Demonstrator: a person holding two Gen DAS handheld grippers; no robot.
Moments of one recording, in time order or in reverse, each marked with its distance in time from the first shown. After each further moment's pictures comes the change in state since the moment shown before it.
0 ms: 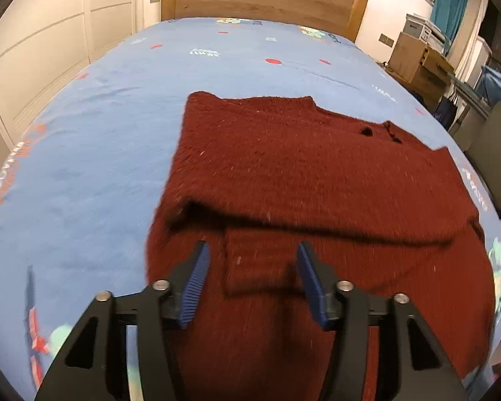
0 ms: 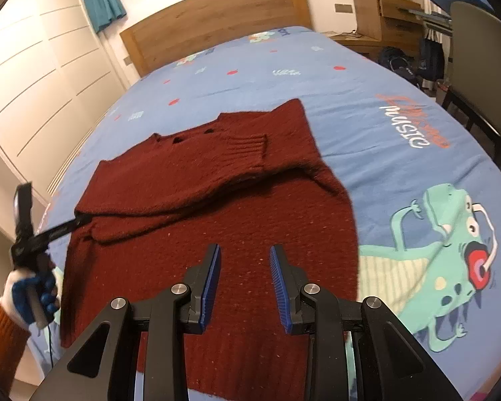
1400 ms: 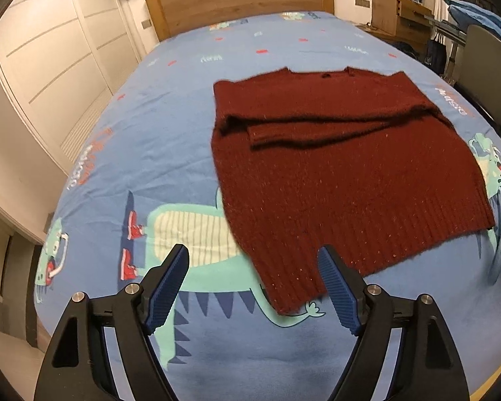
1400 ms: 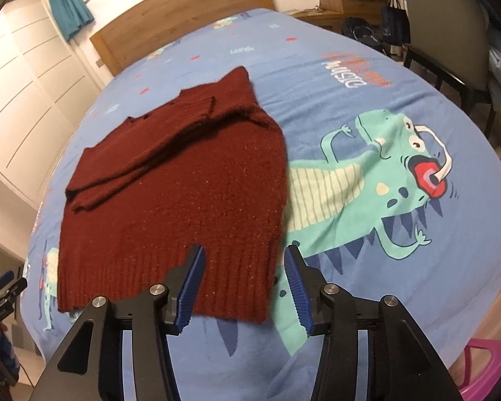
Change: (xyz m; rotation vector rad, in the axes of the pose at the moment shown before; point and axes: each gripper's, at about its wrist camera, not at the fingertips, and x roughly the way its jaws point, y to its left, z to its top) left arm -0.124 -0.039 -0.120 0.202 0.049 0.160; right arm -0.045 -0.044 -0.072 0.122 0.091 -0.050
